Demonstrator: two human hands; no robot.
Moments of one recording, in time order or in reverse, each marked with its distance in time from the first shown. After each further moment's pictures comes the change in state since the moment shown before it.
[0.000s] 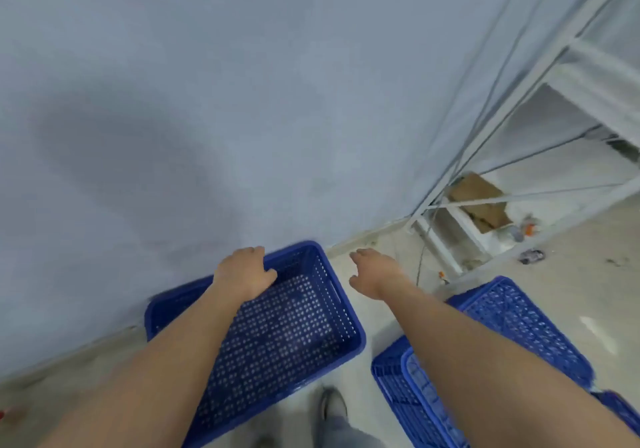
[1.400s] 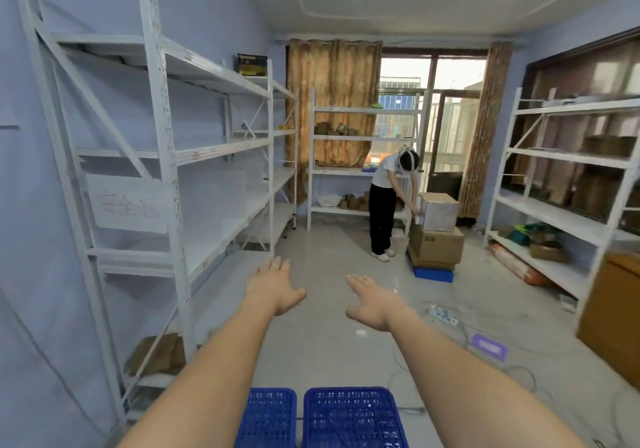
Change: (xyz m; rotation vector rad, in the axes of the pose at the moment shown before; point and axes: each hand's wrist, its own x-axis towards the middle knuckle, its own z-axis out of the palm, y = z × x) left_hand -0.474 0.674 0.019 0.460 0.370 1.101; right_hand -0.720 0.397 0.041 0.423 0.633 0.819
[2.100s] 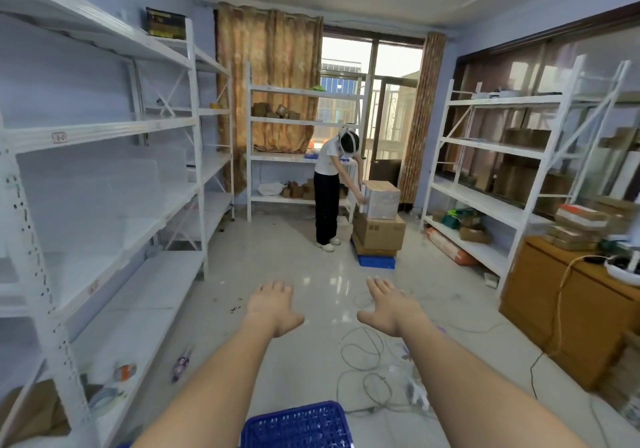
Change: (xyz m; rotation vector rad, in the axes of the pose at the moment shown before) left_hand 0.194 0.113 0.078 0.035 -0.135 0.244; right_hand 0.104 0.174 -0.014 -0.129 -0.024 0.374
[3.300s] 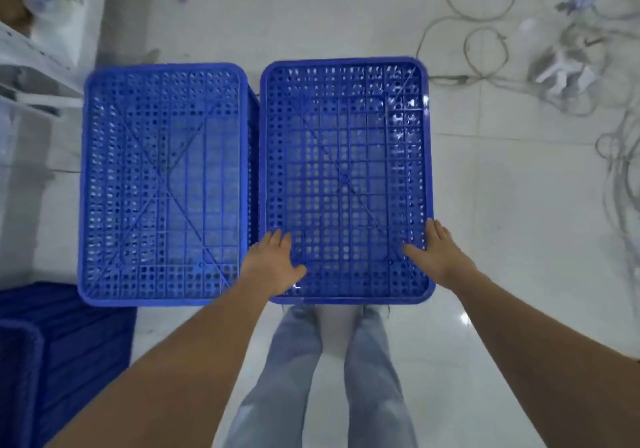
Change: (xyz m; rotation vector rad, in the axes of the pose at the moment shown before) left_hand -0.017 0.026 0.603 -0.160 -0.957 -0.222; right_hand 0.086 0.098 0.630 0.309 -0.849 0.180
